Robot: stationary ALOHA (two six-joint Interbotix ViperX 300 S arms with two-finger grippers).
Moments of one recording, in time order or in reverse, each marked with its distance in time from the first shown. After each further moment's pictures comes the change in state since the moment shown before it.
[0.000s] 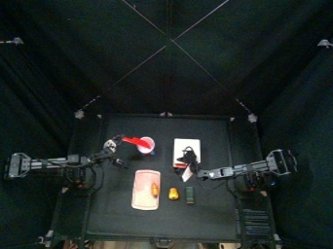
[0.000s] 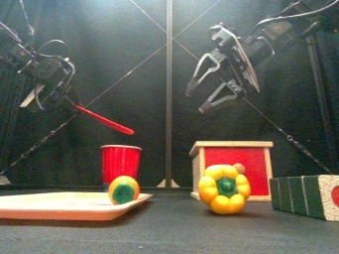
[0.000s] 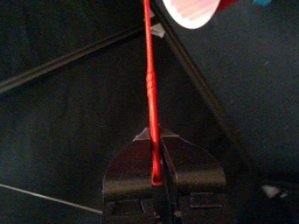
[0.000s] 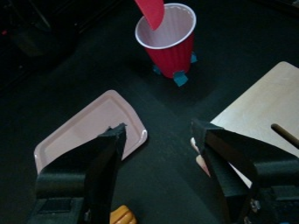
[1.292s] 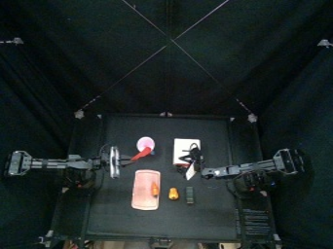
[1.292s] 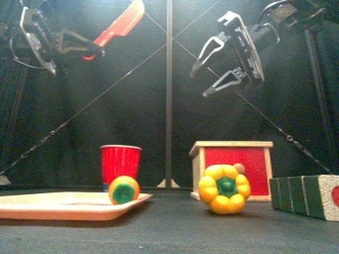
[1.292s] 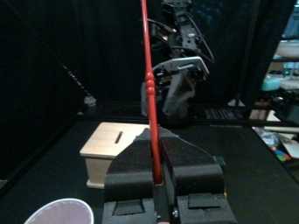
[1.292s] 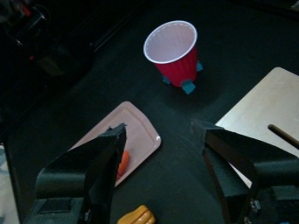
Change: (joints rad) left arm -0.100 0.028 0.176 -1.029 -1.169 -0.035; right arm 0.003 -0.121 -0.020 0.176 0.000 -0.015
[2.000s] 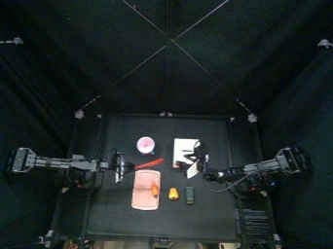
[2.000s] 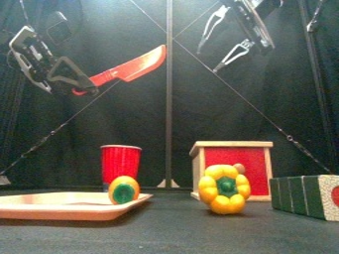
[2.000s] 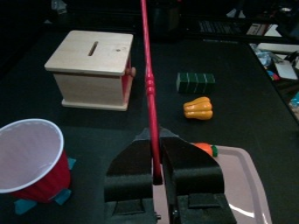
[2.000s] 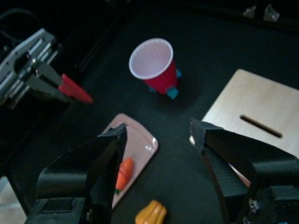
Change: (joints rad) left arm -0.032 0.048 -0.034 -0.086 0.371 -0.002; right arm 0.092 -0.017 -0.268 0.499 0.430 -0.545
